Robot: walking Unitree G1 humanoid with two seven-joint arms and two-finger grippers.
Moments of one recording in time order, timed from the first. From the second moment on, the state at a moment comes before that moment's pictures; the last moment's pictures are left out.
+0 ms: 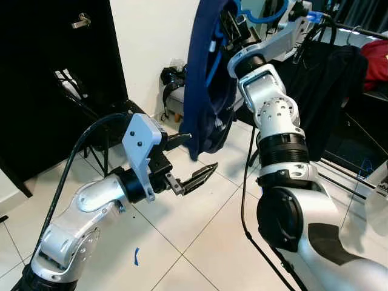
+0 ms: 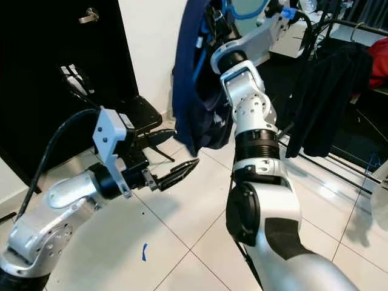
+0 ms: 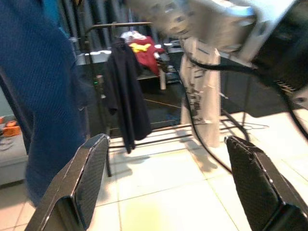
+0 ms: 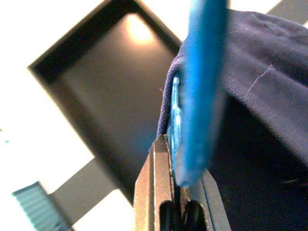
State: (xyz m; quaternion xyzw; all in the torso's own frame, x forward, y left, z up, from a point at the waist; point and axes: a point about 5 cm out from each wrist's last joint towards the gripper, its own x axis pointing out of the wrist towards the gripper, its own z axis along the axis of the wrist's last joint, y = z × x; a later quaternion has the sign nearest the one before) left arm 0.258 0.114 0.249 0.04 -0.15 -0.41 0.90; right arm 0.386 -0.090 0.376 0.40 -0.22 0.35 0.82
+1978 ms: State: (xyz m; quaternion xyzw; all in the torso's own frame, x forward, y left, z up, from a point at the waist) left arm 0.253 0.187 0.374 0.36 -0.10 -0.57 0.73; right arm 0.316 -0.111 0.302 -0.12 -0.05 0.72 0.68
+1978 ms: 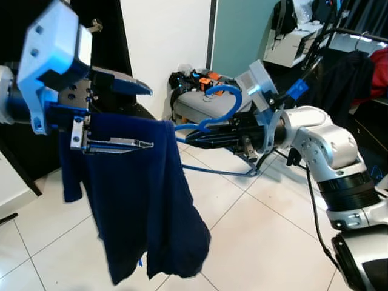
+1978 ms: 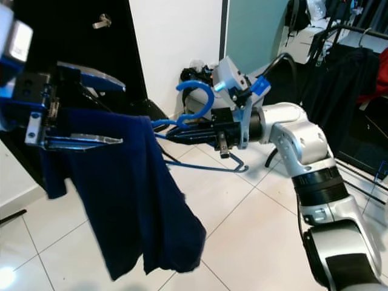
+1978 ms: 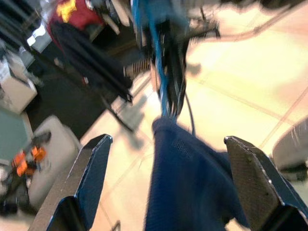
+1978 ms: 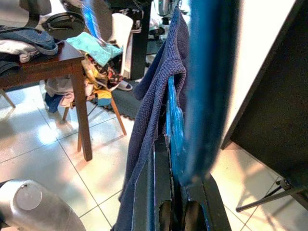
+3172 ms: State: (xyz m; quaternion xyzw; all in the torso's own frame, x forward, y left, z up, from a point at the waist) left arm 0.270 0.196 0.341 0.42 0.00 -0.58 0.70; right arm 0.301 -0.082 0.313 -0.11 -0.10 0.75 0.64
